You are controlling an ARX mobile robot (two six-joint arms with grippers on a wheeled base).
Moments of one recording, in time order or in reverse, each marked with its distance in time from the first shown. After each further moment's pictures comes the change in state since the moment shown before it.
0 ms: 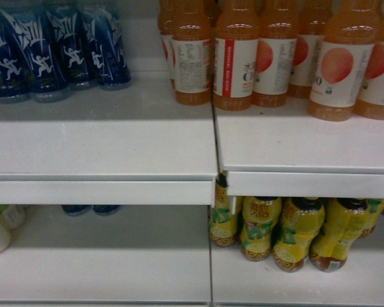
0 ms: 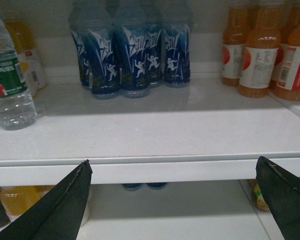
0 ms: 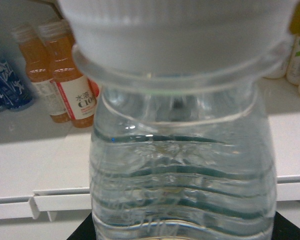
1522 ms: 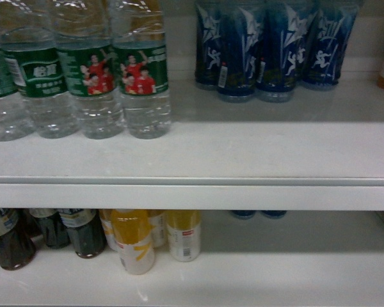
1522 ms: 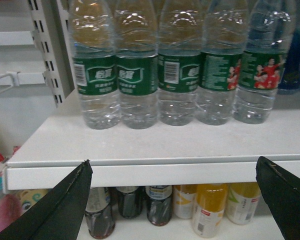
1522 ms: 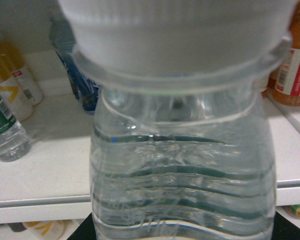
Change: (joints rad) left arm 0.000 0.000 0.000 0.000 0.000 0.000; right arm 0.000 0.000 0.000 0.000 0.000 0.000
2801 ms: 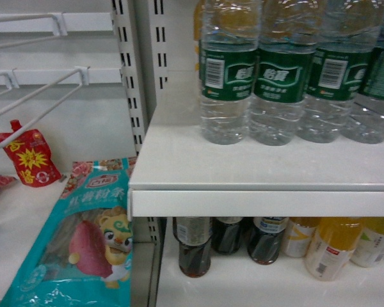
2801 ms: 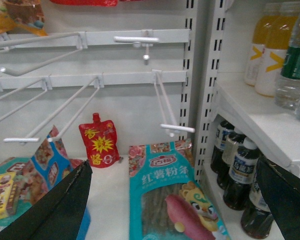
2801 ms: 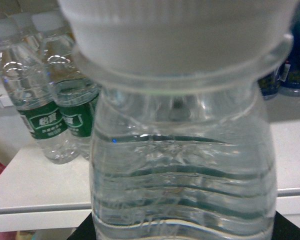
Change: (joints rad) left arm 0.000 0.000 0.000 0.001 -0.001 0.000; right arm 0.000 0.000 0.000 -0.002 0.000 0.000
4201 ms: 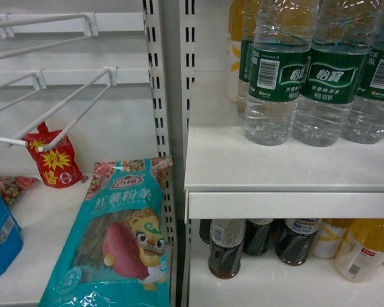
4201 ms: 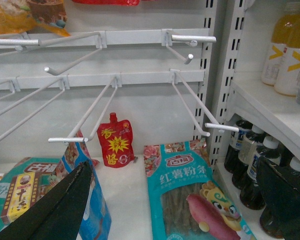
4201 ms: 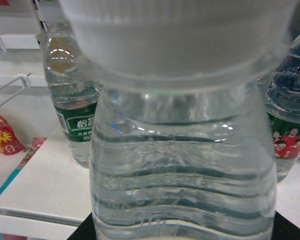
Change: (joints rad) left arm 0.000 0.000 0.000 -0.001 0.000 0.000; right arm -0.028 0.287 0.127 0.141 -0.158 -0.137
